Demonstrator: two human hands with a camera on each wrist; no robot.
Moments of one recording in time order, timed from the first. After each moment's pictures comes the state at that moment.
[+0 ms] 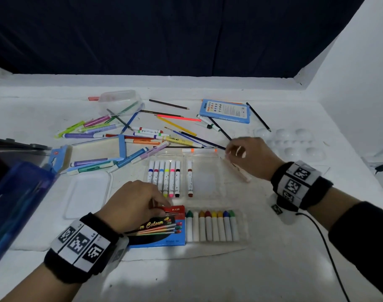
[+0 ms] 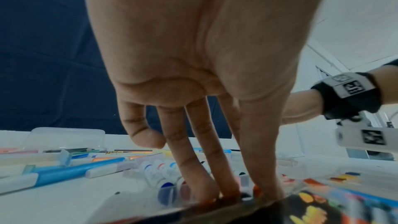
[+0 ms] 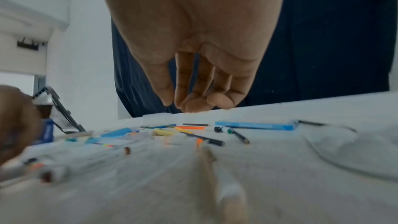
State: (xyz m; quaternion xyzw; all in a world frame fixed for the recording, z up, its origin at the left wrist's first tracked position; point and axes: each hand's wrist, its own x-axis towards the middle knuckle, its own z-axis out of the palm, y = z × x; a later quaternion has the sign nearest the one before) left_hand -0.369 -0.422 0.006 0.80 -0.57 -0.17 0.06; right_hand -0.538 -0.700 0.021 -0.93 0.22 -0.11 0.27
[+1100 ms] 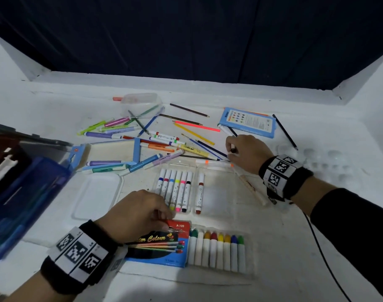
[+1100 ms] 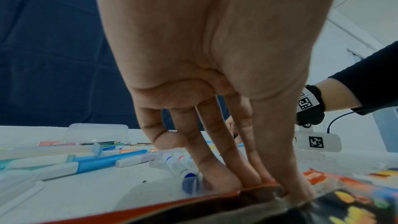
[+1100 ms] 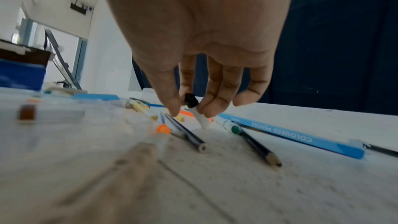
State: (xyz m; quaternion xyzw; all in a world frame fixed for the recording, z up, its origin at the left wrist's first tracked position) left_hand -0.365 -0.424 0.009 0.81 -0.55 -0.20 0.08; right_hand -0.453 -0.742 0.004 -0.98 0.17 -0.04 0.13
